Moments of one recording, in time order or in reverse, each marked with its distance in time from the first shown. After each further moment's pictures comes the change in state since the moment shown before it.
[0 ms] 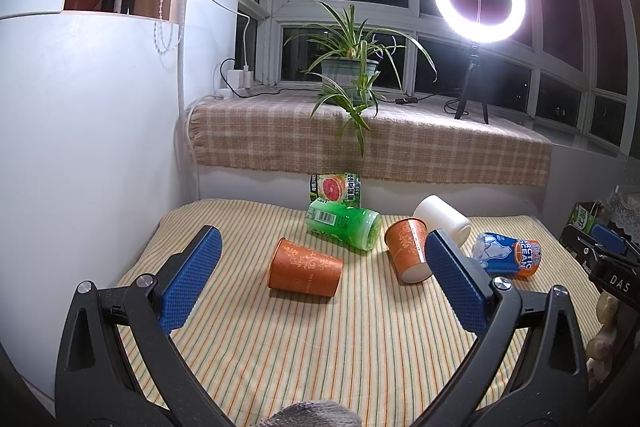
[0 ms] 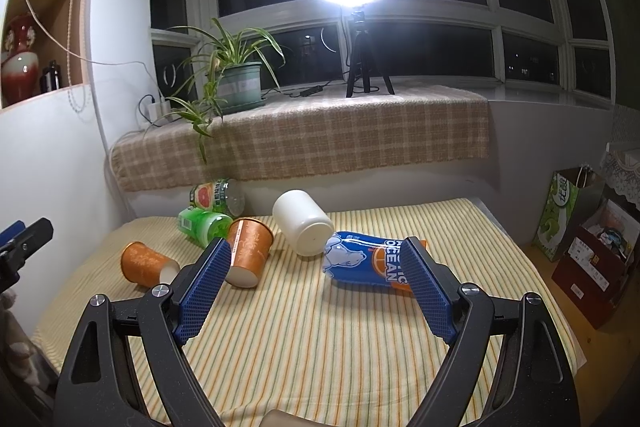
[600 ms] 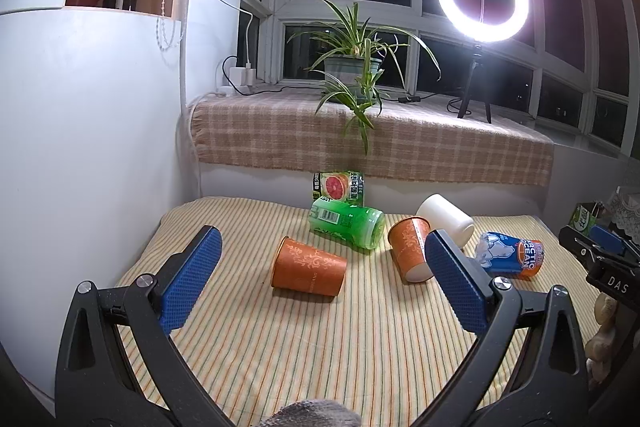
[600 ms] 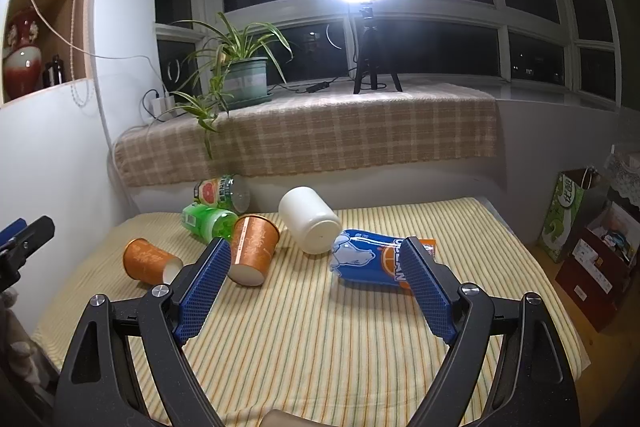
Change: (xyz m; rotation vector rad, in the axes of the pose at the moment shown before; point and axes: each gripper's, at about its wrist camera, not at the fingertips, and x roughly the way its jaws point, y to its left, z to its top) left arm 0.000 0.003 -0.006 -0.002 0.002 0.002; right arm 0.007 0.008 0.001 -0.011 0.017 0.016
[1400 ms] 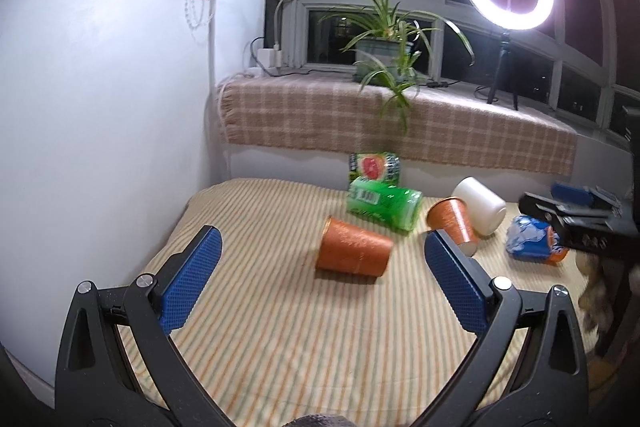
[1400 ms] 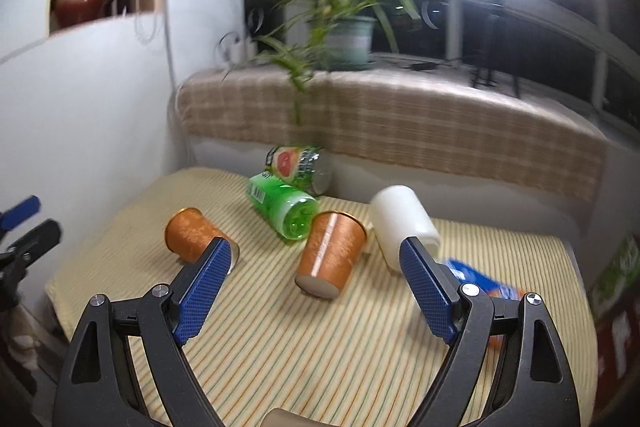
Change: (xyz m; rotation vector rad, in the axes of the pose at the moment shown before) left arm 0.008 0.039 -0.011 -0.022 0.058 0.077; right arm 0.078 0.070 0.026 -0.257 0.145 0.251
